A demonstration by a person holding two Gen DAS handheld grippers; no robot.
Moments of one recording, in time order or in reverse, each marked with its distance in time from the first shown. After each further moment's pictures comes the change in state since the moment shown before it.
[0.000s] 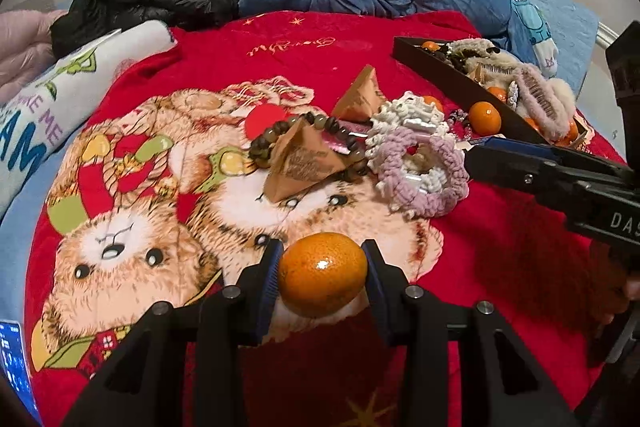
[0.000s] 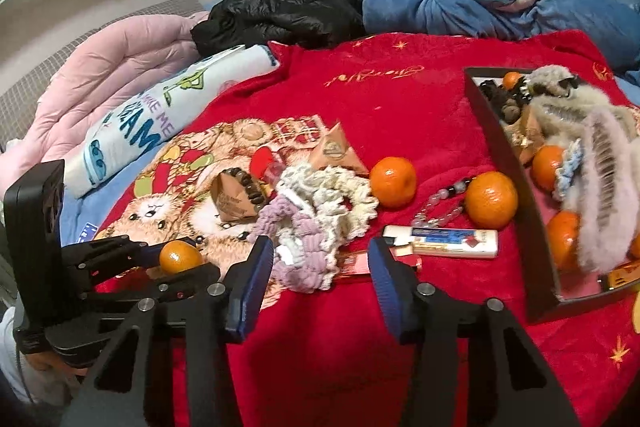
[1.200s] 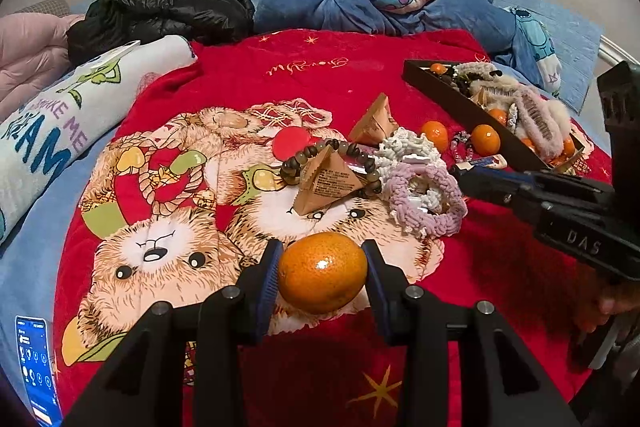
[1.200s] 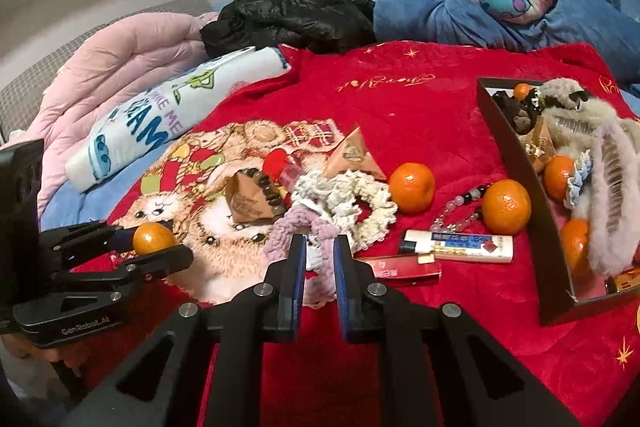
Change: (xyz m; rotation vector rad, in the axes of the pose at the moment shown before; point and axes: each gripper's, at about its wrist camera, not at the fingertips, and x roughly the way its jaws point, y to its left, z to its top) left arm -0.030 0.012 0.003 -0.005 -0.051 0.031; right arm 0.004 0.012 -0.003 -0.032 -0.011 0.003
